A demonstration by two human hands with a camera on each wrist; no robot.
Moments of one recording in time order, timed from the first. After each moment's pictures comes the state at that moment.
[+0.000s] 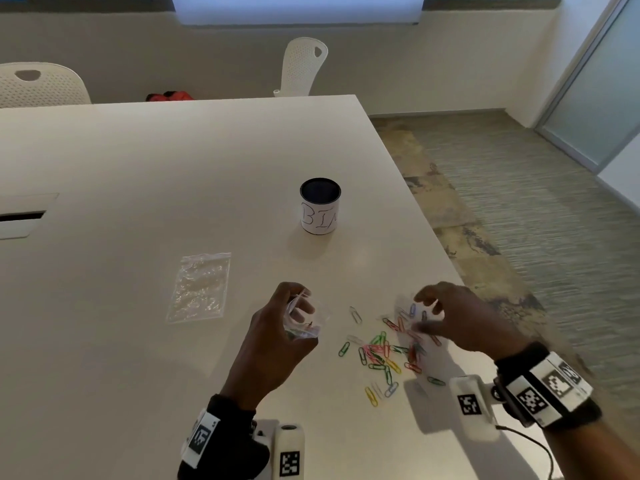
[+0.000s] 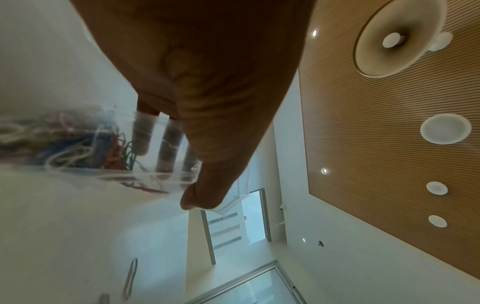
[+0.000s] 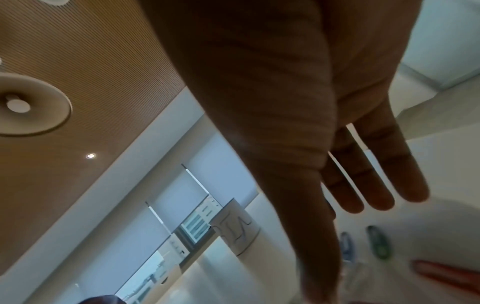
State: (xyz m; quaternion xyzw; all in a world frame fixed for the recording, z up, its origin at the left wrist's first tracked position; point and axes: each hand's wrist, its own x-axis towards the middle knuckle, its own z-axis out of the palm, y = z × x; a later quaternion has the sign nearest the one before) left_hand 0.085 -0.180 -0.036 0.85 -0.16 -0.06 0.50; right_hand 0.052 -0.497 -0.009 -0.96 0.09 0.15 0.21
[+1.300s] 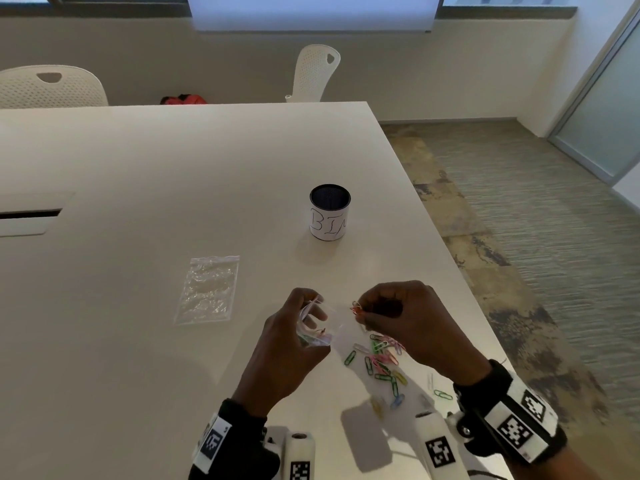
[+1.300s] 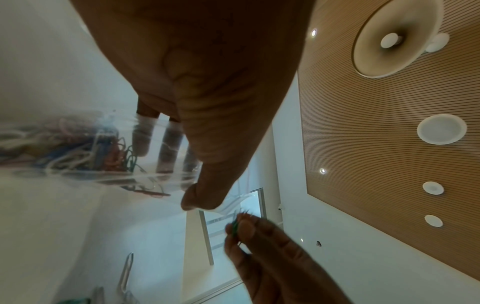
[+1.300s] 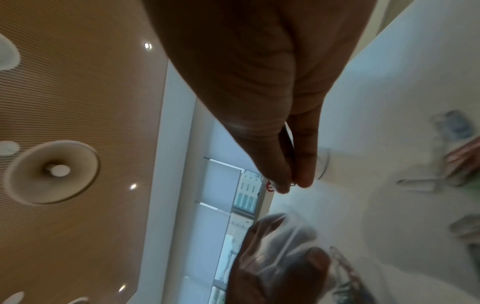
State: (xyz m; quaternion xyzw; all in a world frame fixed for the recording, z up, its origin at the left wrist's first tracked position) left_hand 0.084 -0.189 -0.034 0.84 -0.18 -0.08 0.50; right_hand 0.053 -0.415 0.018 -0.86 0.00 0.02 0.51
